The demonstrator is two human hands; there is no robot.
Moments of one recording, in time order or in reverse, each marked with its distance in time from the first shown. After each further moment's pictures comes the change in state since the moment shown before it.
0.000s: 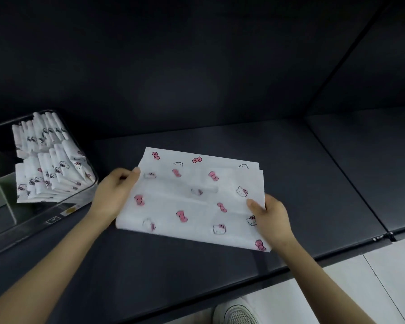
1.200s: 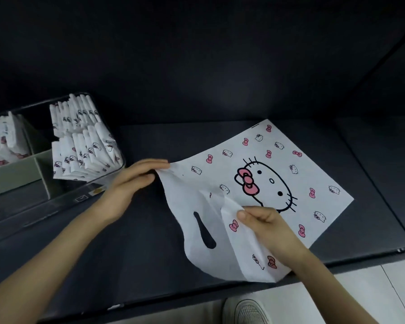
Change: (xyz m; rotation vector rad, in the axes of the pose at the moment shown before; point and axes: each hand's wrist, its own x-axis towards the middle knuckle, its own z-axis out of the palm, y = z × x) left_hand -0.023 -0.012 -0.036 -0.275 -0.369 0.374; right_hand -0.026 -0.002 0.025 0.320 -0.574 -0.175
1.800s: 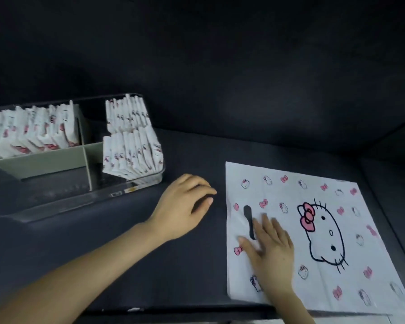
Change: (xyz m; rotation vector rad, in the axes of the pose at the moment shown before) left_hand -0.004 -0.014 0.029 0.757 0.171 0.351; right_hand 0.016 0.032 0.046 -1.236 0.427 -0.072
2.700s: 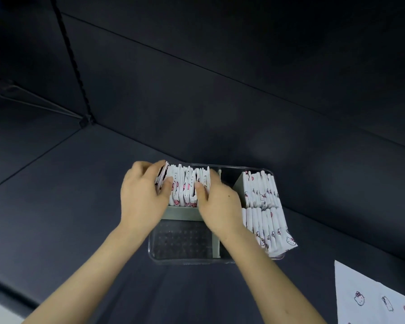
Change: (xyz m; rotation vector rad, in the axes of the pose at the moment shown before) left_hand -0.072 -0.153 -0.223 0.306 0.618 -0.764; right_hand 0.123 -0.392 -0.004 0.199 -0.092 -0.532
